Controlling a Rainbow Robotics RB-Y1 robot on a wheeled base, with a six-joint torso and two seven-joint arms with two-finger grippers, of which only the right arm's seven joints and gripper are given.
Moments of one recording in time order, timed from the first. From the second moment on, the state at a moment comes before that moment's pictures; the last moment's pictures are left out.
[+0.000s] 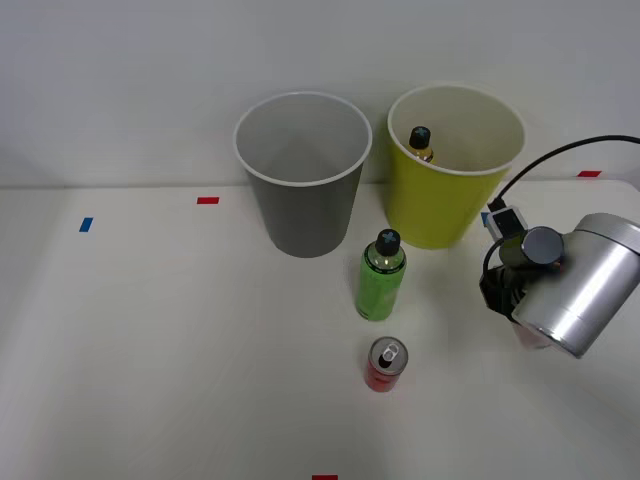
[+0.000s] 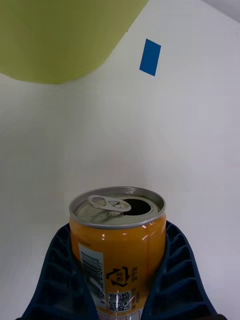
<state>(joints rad) -0.44 -0.85 0.62 -1.98 -0.30 1.43 0.97</state>
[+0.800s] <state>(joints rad) 0.15 -0.84 0.04 -2.58 -0.28 1.43 0.95</state>
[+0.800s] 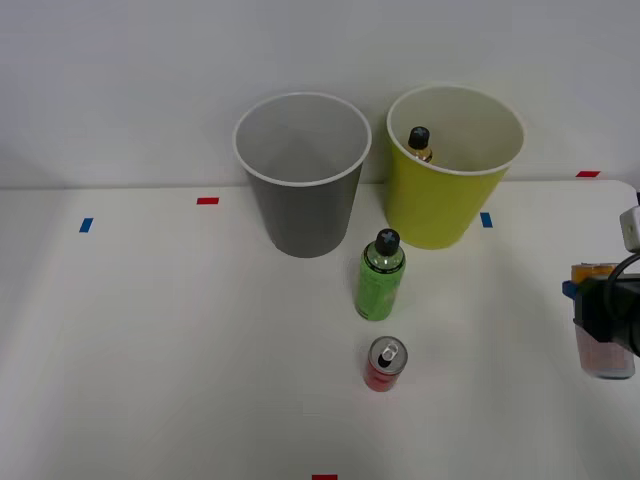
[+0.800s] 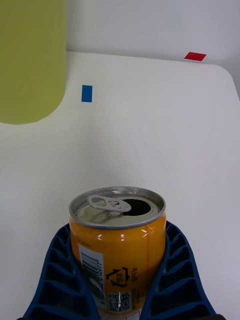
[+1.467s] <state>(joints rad) 0.14 -0.73 0.02 -2.59 -0.15 1.03 0.85</state>
